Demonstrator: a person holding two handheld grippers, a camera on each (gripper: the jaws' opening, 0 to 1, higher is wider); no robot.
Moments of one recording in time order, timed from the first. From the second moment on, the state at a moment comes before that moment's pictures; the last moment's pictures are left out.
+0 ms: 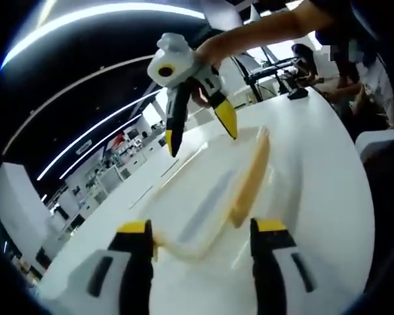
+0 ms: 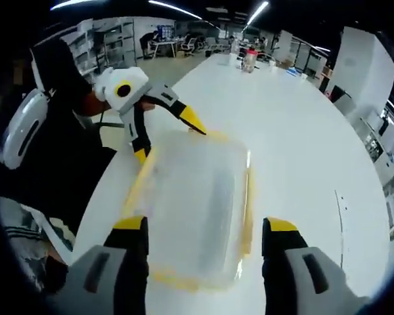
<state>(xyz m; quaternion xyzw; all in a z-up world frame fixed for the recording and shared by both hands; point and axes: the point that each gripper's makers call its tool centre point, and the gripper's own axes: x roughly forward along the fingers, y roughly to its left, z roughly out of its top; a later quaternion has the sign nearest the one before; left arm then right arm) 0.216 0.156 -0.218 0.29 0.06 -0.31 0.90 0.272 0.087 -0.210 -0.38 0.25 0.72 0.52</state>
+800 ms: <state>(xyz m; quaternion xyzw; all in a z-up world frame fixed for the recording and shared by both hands) 0.215 0.153 -0.216 0.25 0.03 -0.32 0.91 0.268 0.097 -0.220 -0.40 0.31 0.72 0.48</state>
